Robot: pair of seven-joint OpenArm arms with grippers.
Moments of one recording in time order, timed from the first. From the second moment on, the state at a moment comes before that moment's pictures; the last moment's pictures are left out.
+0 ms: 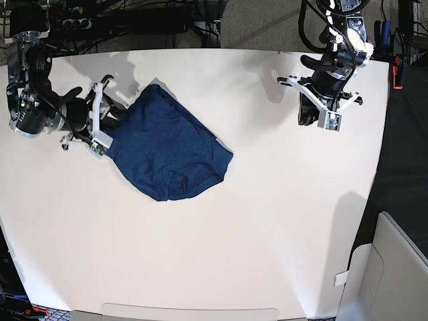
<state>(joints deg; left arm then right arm) 22.9 -3.9 -13.8 117.5 -12.6 -19.0 44.3 -2.5 34.6 0.7 108.1 53.4 38.9 -78.5</state>
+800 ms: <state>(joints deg) 23.1 -3.7 -13.6 117.5 -12.6 -19.0 44.3 1.3 34.6 -21.1 109.8 22.6 38.9 -77.8</state>
